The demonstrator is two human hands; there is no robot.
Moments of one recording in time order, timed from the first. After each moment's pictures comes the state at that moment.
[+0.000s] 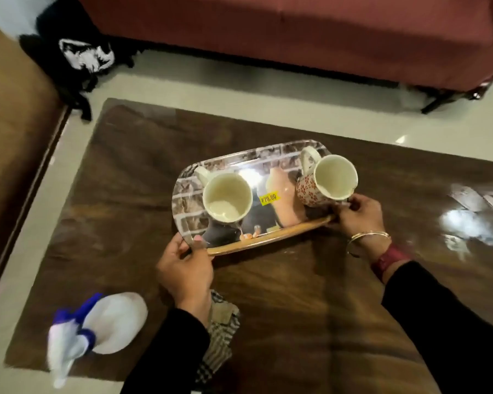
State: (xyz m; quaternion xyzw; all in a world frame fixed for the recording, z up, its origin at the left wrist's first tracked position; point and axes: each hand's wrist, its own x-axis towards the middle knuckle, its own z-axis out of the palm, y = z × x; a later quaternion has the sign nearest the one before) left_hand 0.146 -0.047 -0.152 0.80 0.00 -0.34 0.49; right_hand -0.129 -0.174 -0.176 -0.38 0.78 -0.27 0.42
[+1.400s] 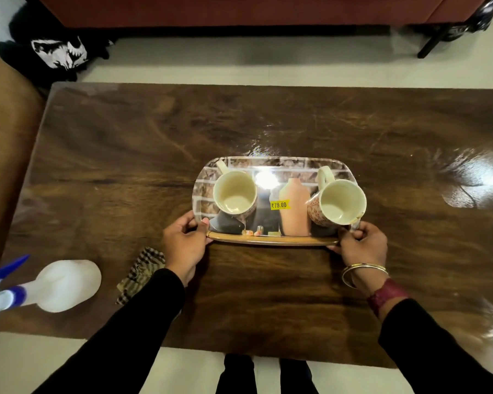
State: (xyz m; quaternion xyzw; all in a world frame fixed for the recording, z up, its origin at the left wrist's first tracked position) left_hand 0.039 -0.023 -0.196 0.77 -0.16 -0.46 0.40; right_hand -0.274 -0.026 -0.228 -0.24 0.83 -0.32 0.39
